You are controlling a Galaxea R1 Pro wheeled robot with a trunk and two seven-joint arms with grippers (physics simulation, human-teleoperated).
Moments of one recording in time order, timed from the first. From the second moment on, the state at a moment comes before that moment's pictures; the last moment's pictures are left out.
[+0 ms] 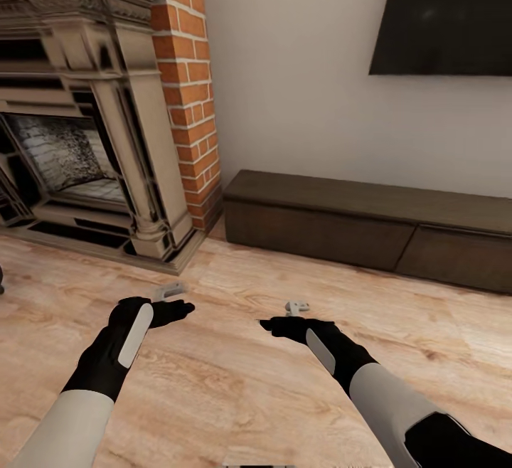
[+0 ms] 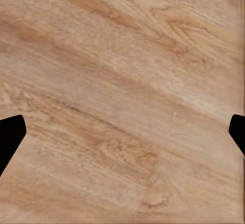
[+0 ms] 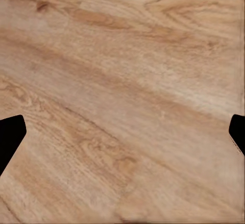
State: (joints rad) left arm -0.63 0.04 0.00 -1.11 0.39 0.90 0.17; right arm -0.82 0.08 0.37 -0.44 -0.46 0.32 0.20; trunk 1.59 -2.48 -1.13
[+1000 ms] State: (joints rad) left arm -0.63 0.04 0.00 -1.11 0.39 0.90 0.17; right arm -0.82 0.08 0.37 -0.44 -0.46 0.32 0.20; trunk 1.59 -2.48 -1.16
